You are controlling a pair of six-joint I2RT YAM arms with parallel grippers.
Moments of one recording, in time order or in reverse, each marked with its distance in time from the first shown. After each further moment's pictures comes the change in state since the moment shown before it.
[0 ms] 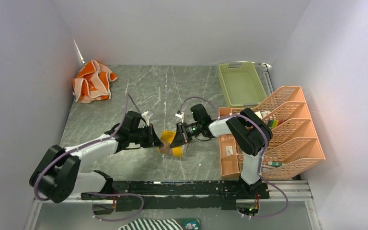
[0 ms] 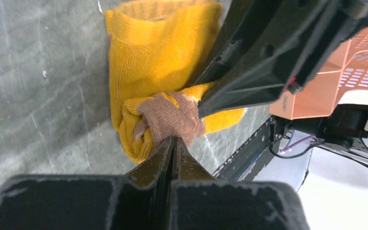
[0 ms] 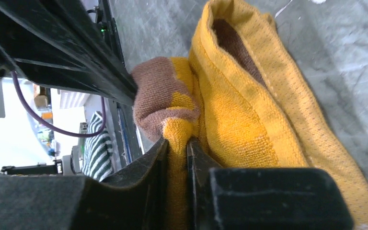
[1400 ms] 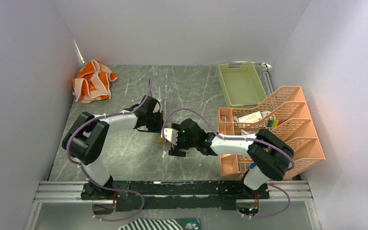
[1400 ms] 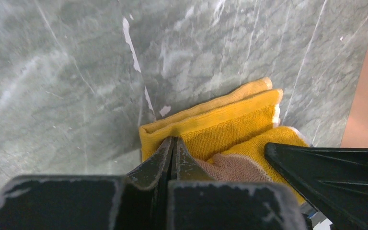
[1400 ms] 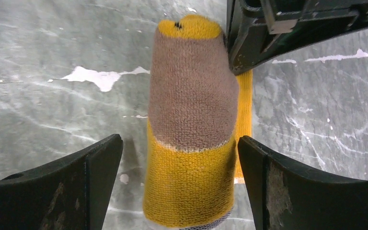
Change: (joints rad) left arm -0.009 0.478 0.393 -0.117 -0.211 0.192; right arm 0.332 -0.367 -0.110 -0.176 0.794 -1.041
